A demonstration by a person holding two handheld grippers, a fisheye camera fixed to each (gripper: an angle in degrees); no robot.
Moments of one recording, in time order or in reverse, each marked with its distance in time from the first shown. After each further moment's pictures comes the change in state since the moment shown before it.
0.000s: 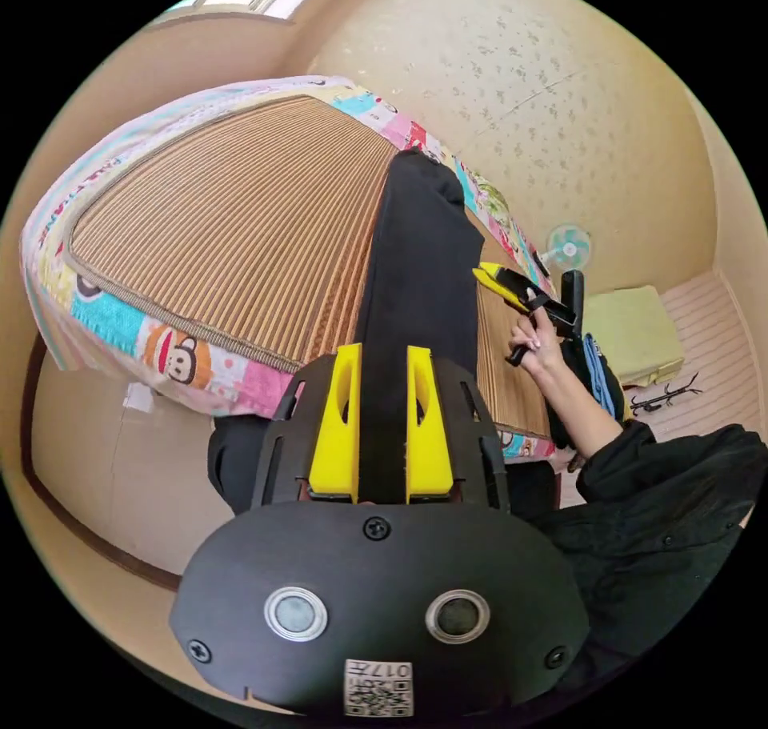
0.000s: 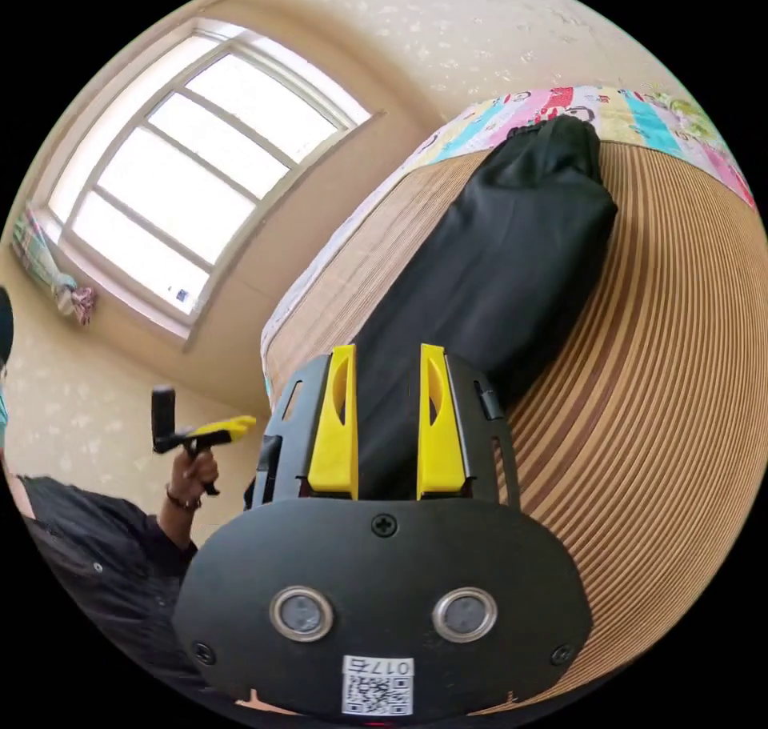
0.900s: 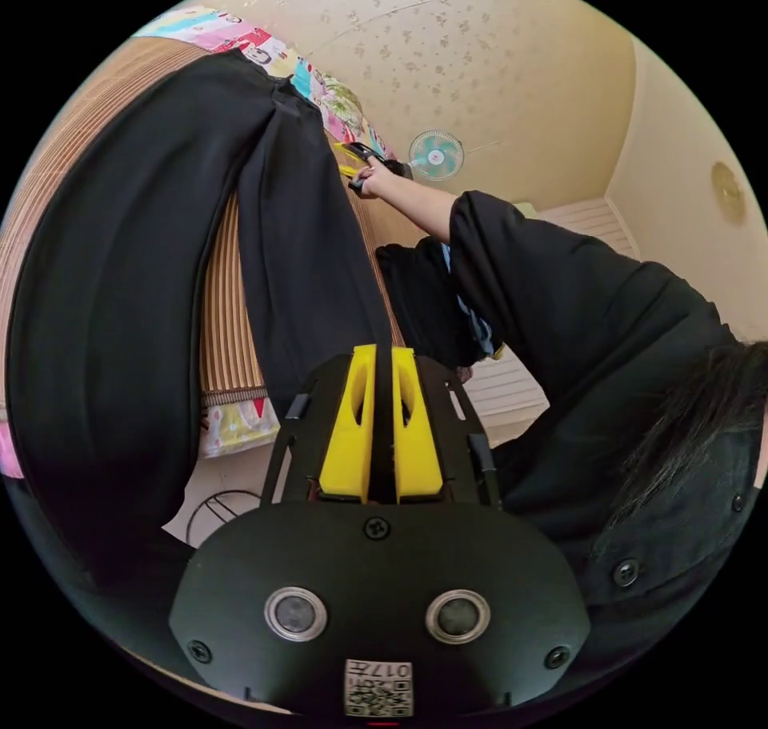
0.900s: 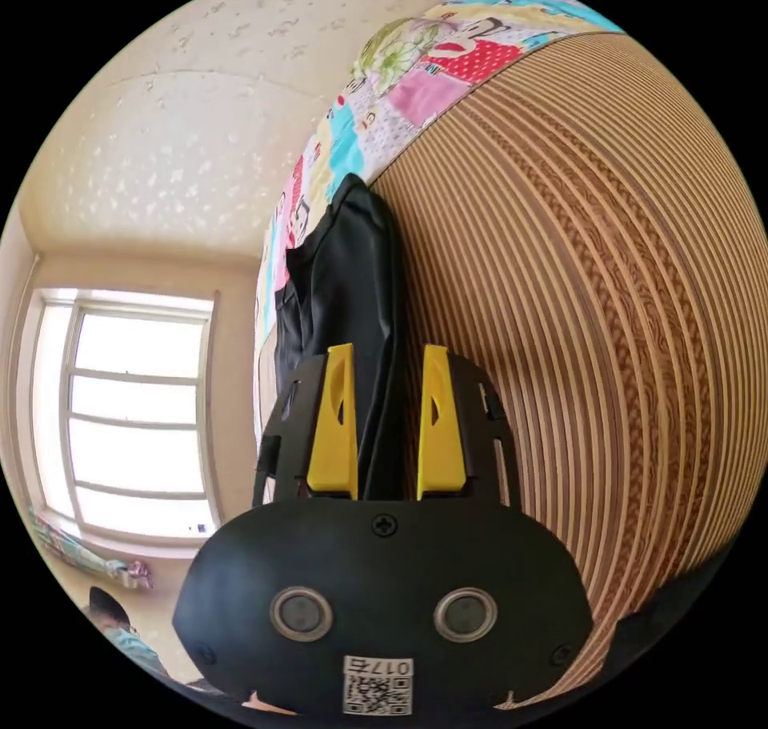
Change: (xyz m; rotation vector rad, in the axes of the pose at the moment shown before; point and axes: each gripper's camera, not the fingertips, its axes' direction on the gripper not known) left arm 0.109 0.054 0.043 -0.230 0.570 0.131; right arm 0.381 -0.113 -0.199 0.338 0.091 0.805
